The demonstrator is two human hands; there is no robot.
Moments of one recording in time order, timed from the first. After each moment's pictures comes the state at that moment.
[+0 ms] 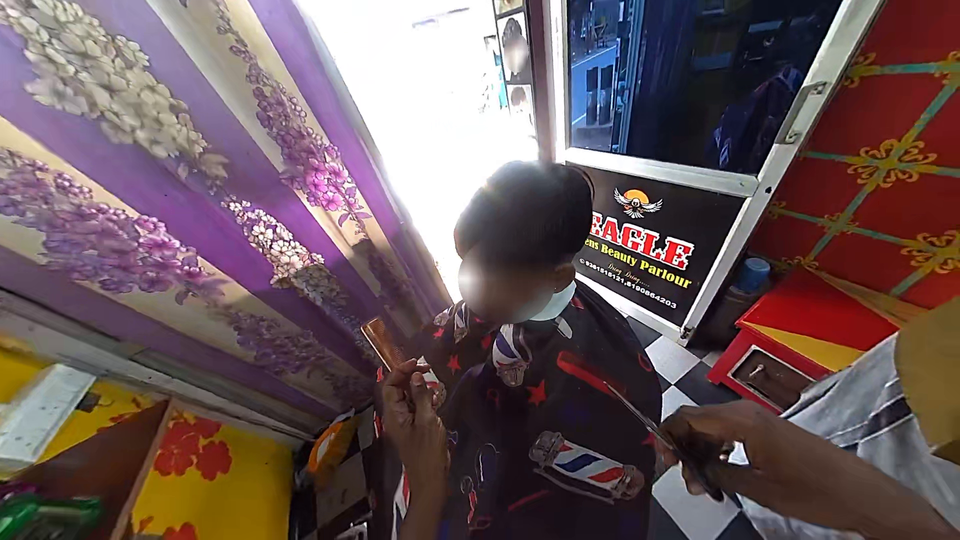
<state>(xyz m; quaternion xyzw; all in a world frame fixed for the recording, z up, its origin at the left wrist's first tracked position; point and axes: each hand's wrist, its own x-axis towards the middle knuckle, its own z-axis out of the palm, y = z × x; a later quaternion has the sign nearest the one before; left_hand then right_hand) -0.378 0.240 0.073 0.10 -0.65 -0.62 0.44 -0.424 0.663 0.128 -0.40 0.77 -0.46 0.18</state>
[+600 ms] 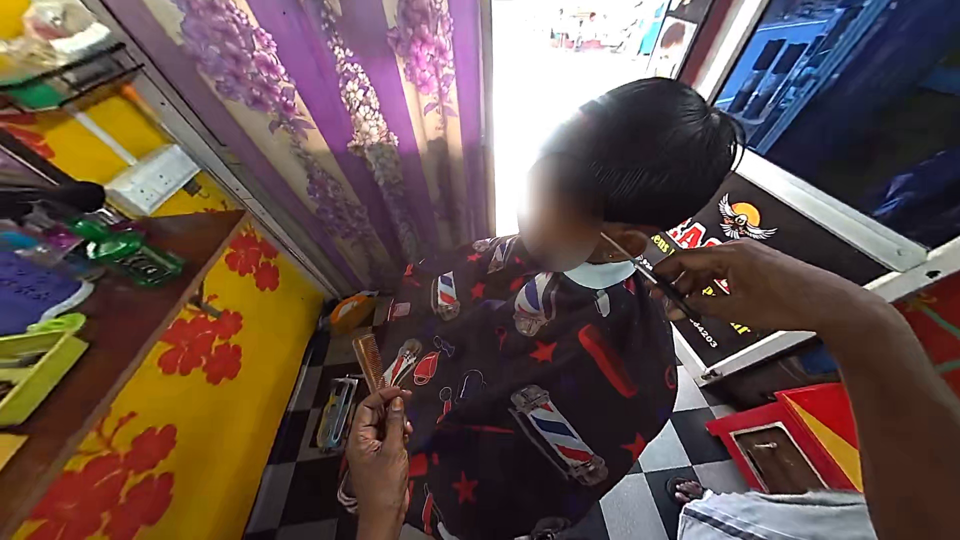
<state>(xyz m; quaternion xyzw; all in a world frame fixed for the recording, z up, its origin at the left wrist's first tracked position) -0.238 0.304 0.019 0.34 -0.61 -0.57 0.44 -0.593 0.570 0.244 -0.60 0.75 -0.24 0.14</state>
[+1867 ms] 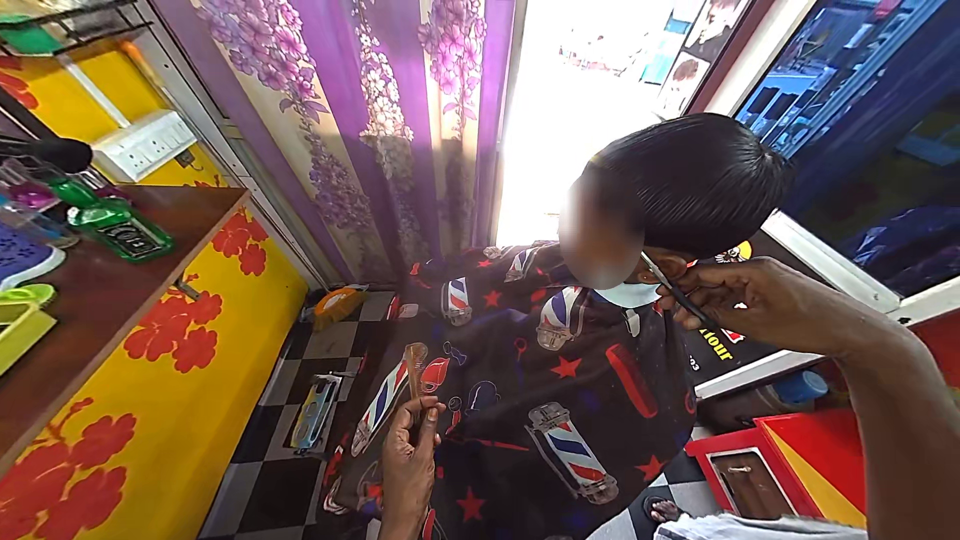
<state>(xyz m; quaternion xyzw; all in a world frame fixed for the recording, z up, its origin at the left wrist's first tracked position) -0.243 0.294 -0.023 0.32 -0.62 -0.62 0.36 -0.568 0.535 0.268 -0.53 0.79 -0.26 0.17</state>
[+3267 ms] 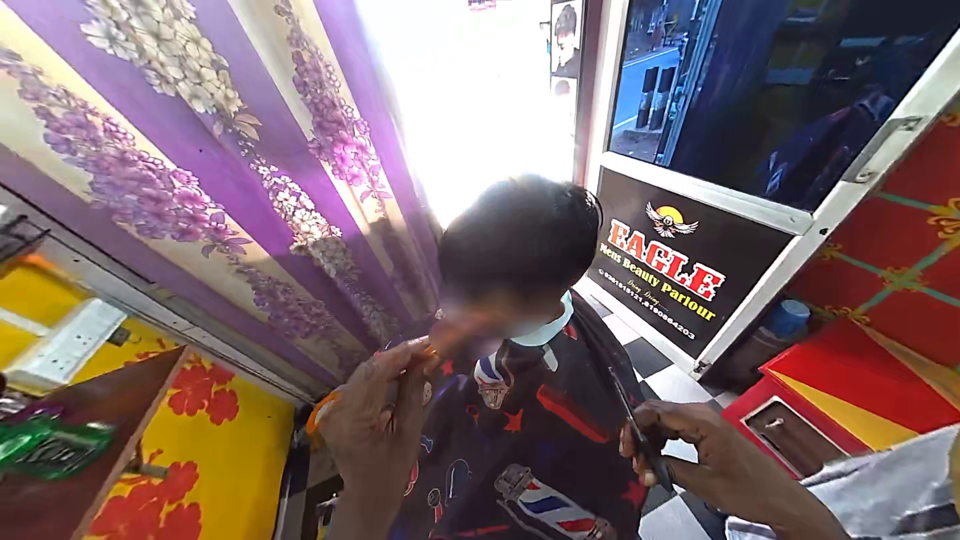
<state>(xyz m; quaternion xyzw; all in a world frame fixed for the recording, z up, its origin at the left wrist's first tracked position) -0.367 0.278 0.194 -0.04 -0.81 -0.26 0.53 -0.507 0.640 0.108 -0.47 0.66 -0.56 0.16</state>
